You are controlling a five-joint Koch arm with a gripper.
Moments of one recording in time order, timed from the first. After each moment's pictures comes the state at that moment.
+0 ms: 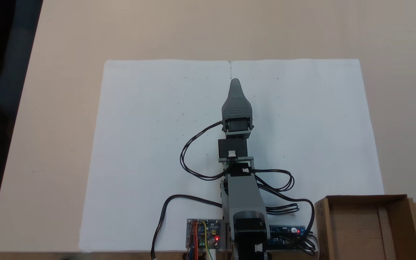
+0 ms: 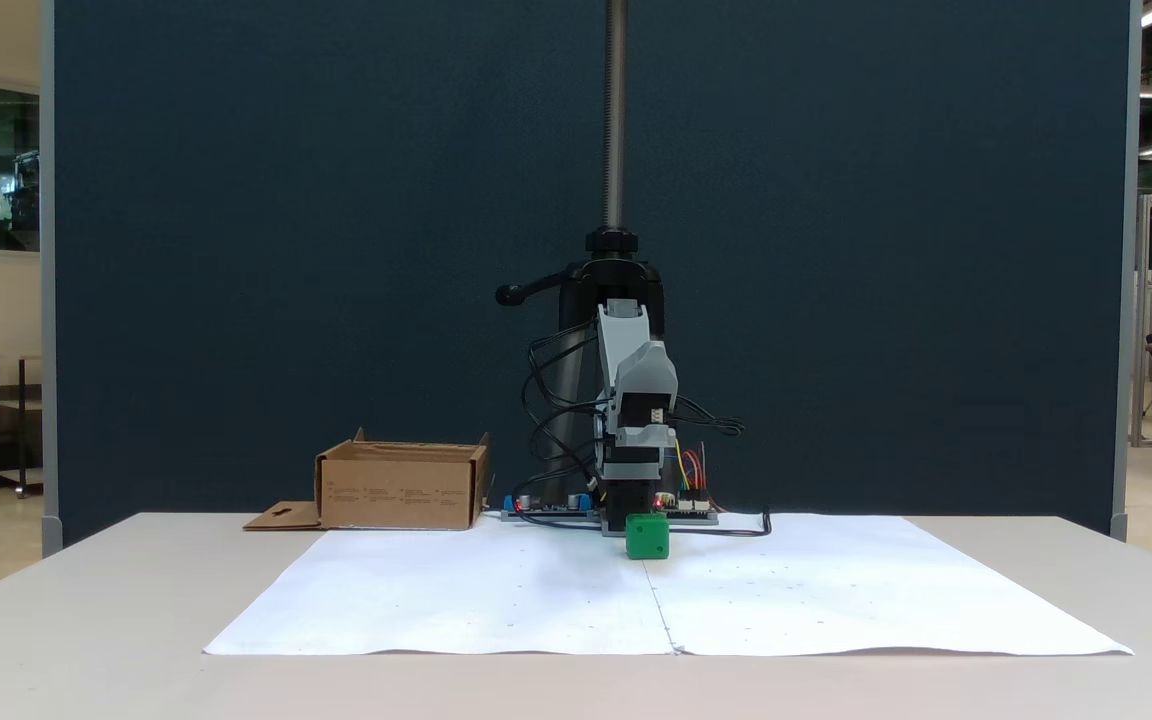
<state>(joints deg) -3.4 129.1 175.6 -83.0 -0.9</state>
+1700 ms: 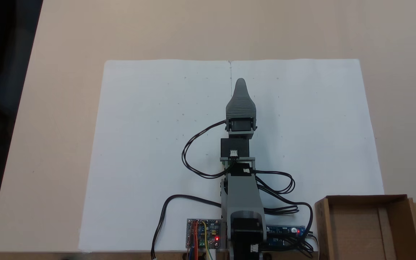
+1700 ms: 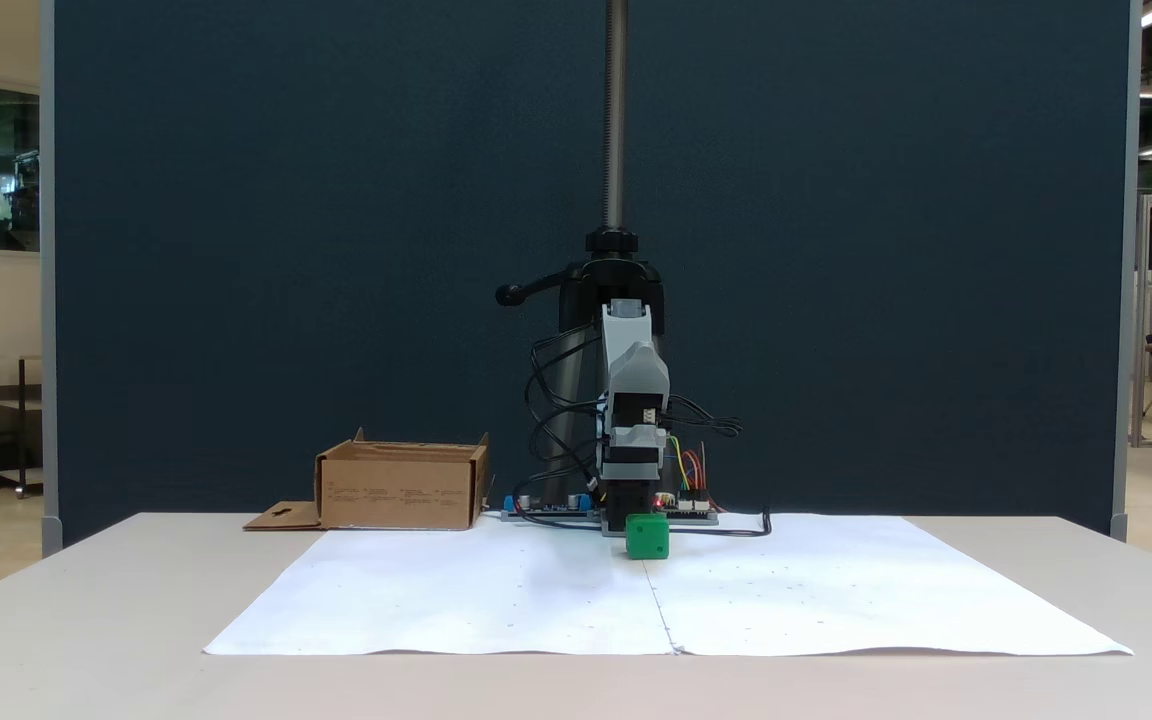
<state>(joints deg) 0.2 129.1 175.6 -83.0 -0.9</state>
